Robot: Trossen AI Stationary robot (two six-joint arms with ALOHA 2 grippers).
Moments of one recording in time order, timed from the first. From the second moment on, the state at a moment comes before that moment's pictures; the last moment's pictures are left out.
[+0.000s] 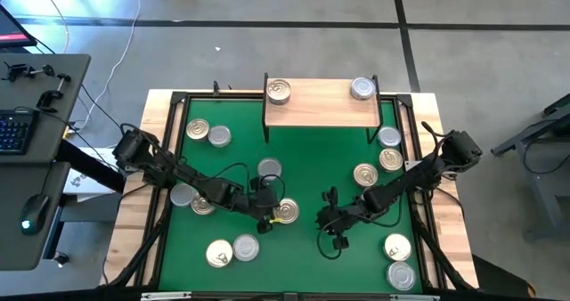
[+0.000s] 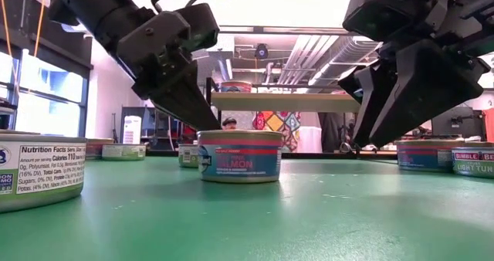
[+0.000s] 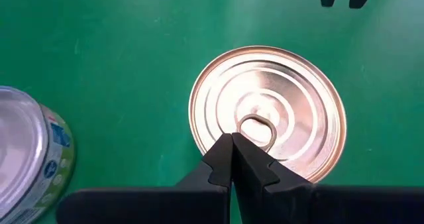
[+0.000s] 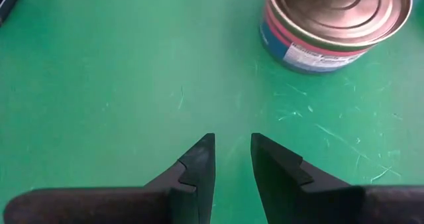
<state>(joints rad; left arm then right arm) -0.36 1.75 0.88 0.01 -0.36 -0.46 0.48 1.66 0.81 -0.02 0.15 0.24</state>
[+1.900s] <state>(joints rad) -0.30 1.72 0.68 0.29 -0.36 -0.47 0.24 1.66 0.80 0.24 0.12 -0.10</state>
